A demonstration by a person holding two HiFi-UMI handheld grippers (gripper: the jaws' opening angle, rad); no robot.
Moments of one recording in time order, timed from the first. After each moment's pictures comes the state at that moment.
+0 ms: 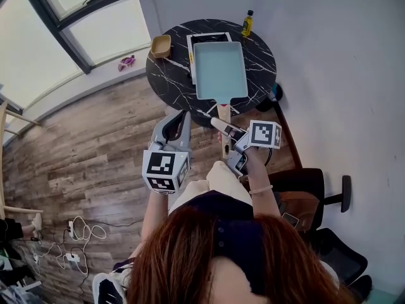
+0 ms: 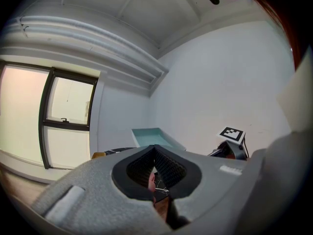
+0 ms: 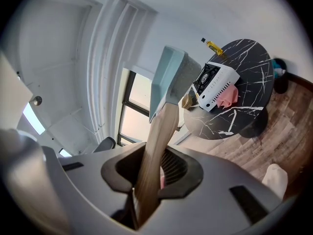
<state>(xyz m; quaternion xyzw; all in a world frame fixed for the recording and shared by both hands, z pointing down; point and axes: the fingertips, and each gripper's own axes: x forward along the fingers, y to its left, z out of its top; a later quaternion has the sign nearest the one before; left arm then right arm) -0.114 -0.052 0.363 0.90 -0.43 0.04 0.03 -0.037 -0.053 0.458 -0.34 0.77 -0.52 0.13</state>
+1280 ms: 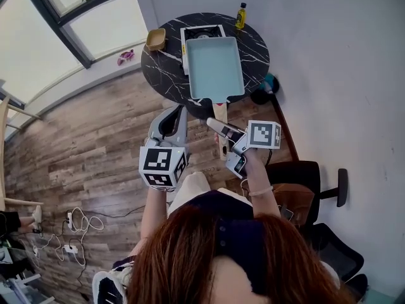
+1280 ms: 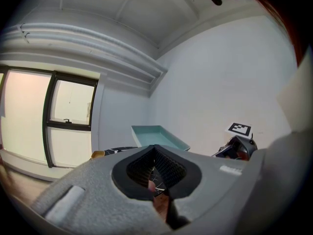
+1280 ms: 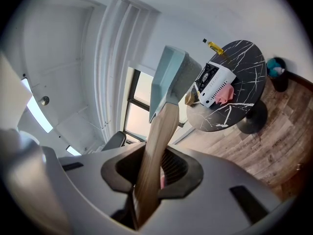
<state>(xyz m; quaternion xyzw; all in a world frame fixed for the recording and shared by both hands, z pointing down) -0.085 -0.010 0.357 0.89 -0.45 0.04 0.03 -0.017 0.008 0.438 -0.31 0.78 -0.52 0.12</state>
